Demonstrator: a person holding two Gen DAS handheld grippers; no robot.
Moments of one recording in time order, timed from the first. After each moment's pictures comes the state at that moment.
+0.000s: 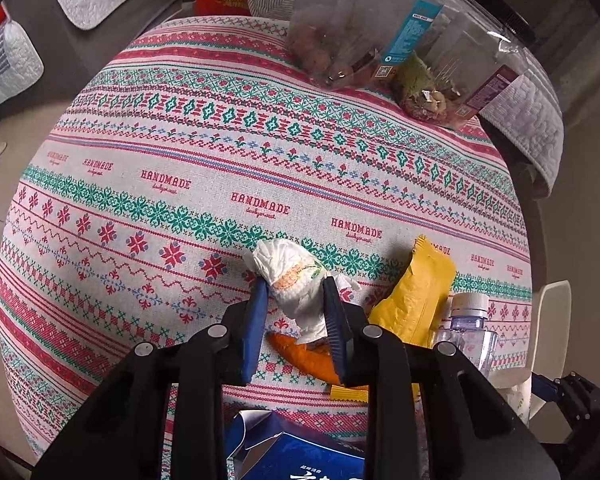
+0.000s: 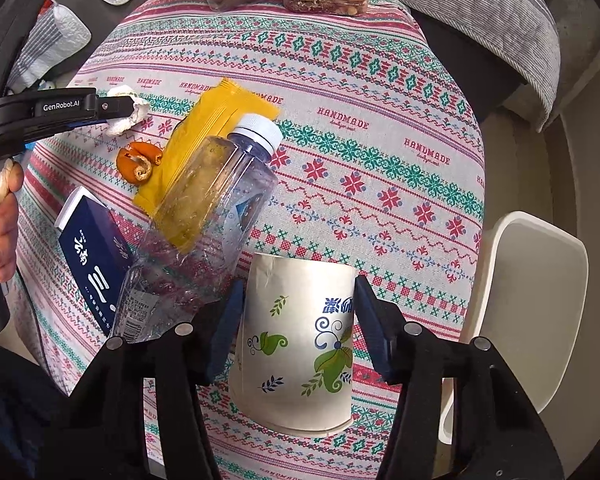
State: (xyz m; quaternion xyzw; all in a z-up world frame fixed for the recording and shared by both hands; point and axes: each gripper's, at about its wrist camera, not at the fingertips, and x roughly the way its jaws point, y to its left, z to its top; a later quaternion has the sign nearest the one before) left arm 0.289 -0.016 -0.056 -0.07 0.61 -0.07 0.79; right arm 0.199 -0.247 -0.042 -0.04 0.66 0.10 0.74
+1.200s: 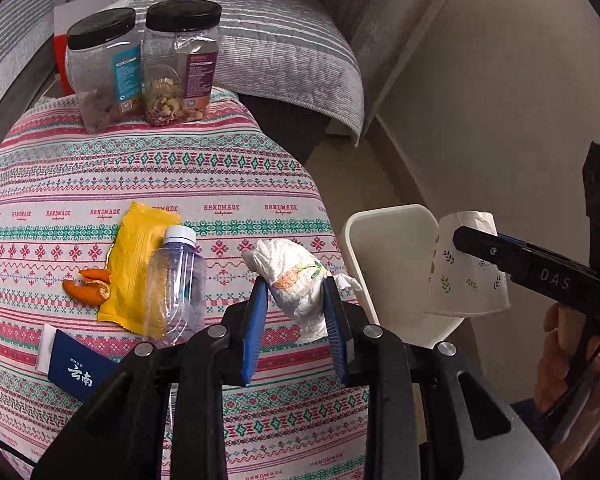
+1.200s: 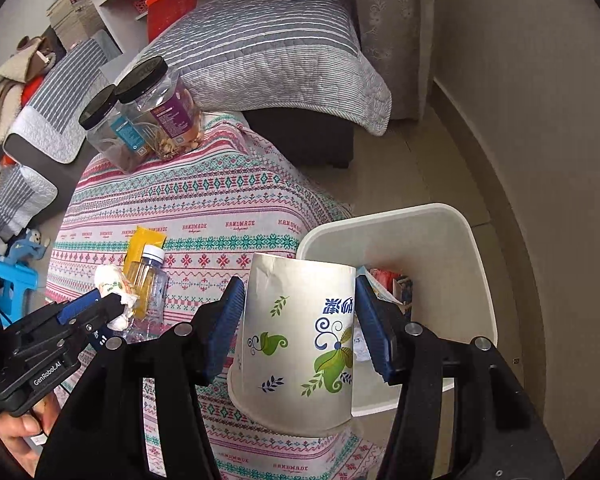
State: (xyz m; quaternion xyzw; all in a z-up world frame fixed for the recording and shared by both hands) left arm 0.167 -0.190 0.033 -0.04 0.54 -0.27 0.79; right arm 0.158 -0.427 0.064 0.11 0.55 -0.04 0.83
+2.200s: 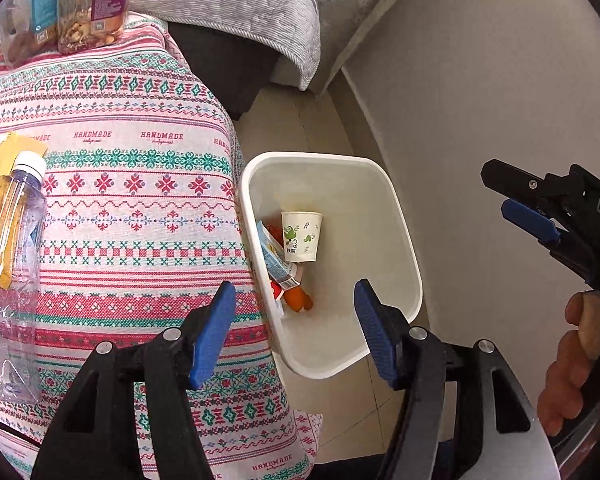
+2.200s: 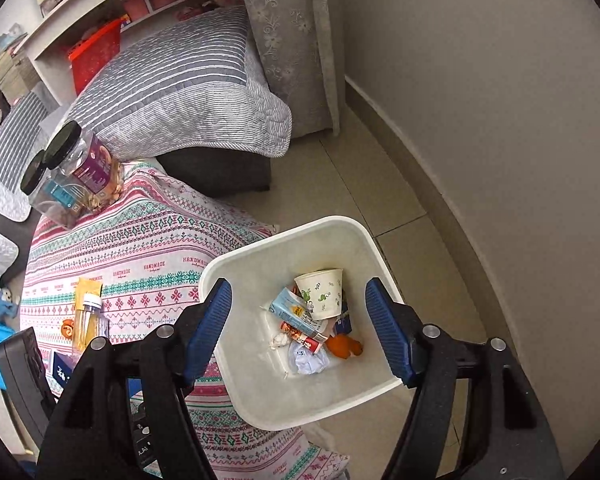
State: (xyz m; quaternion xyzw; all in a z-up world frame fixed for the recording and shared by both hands) left arm 0.154 -0.277 -0.022 -0.10 0.60 -0.28 0.75; right arm 0.138 -0.498 0.070 0.14 0.53 -0.14 0.83
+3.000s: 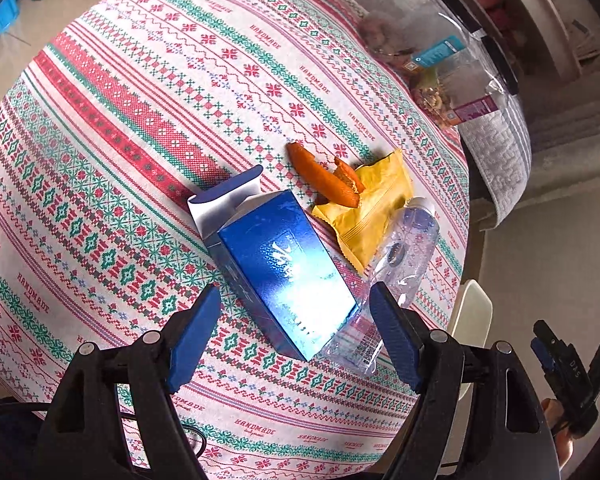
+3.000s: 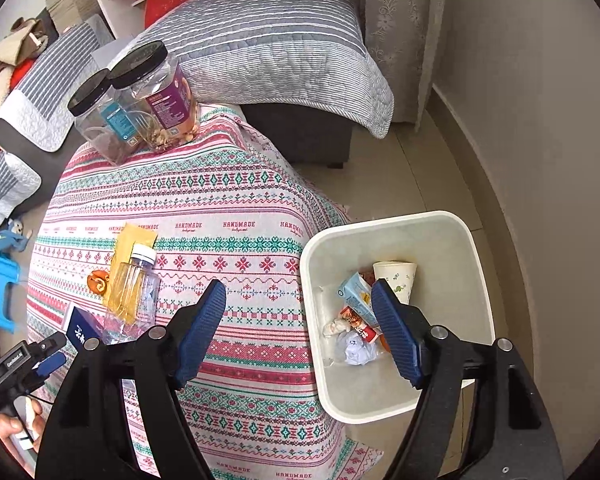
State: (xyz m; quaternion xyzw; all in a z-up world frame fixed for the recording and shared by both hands) left arm 0.141 0.024 -0.041 -0.30 0.61 0.00 0.73; right arm 0.177 -0.384 0.055 0.07 0.57 -0.05 0.82
